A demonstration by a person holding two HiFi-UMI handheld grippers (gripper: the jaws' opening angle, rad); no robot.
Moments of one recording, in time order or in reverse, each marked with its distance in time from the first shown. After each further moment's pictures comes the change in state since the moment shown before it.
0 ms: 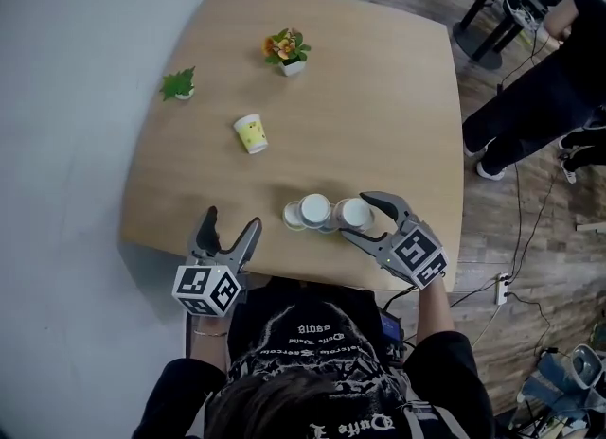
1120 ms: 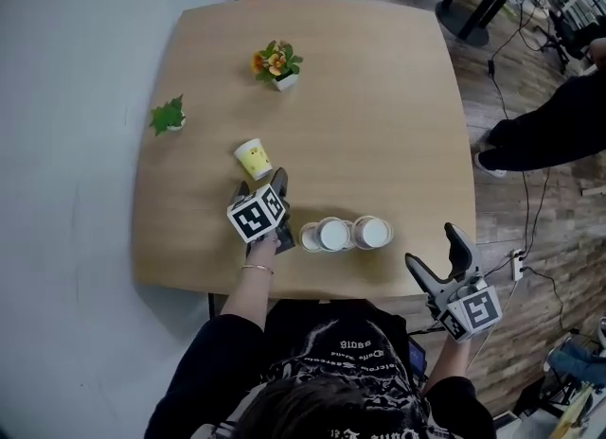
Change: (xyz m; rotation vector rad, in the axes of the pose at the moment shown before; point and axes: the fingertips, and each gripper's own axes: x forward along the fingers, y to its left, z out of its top) left arm 0.195 0.074 -0.051 -0.210 0.315 0.294; right arm -0.112 -0.032 -0.005 0.353 -0.246 -0.528
